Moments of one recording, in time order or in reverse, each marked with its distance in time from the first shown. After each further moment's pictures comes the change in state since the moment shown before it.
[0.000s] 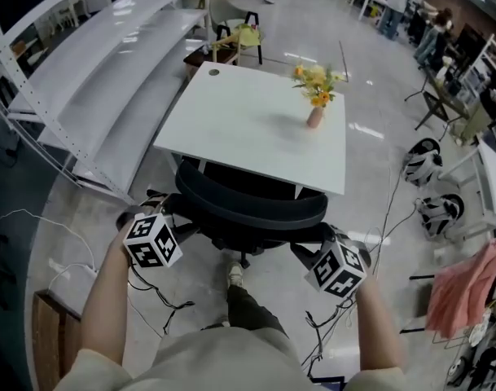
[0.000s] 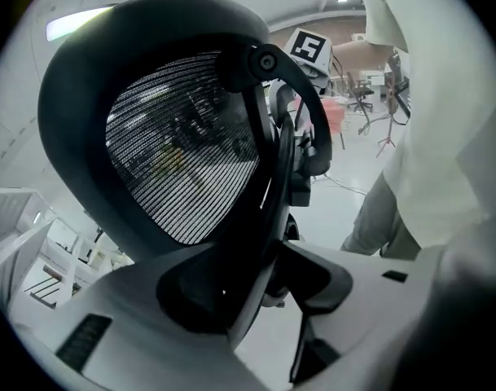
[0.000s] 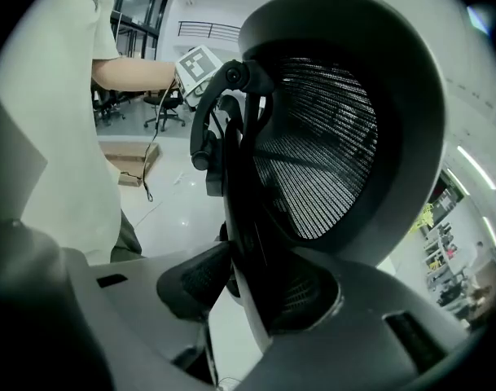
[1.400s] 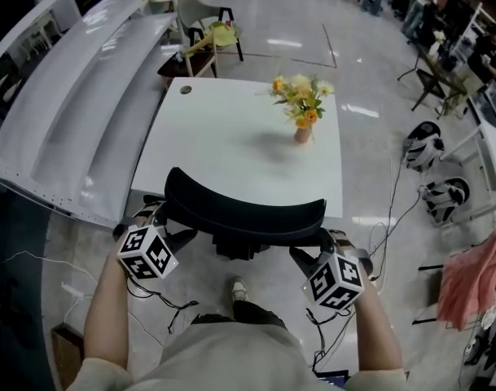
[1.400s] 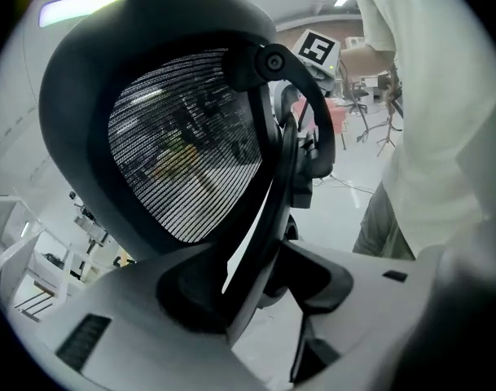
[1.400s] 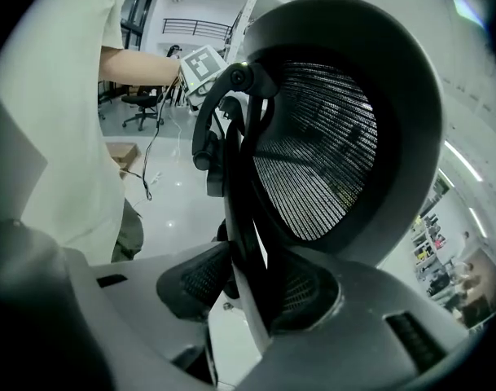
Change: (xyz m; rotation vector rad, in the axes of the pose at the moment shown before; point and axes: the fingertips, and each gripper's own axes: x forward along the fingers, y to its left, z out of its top) left arm 0.083 0.138 0.020 0.044 -0.034 -0.044; right arm 0.040 -0.134 -0.009 0.052 0.018 -0.080
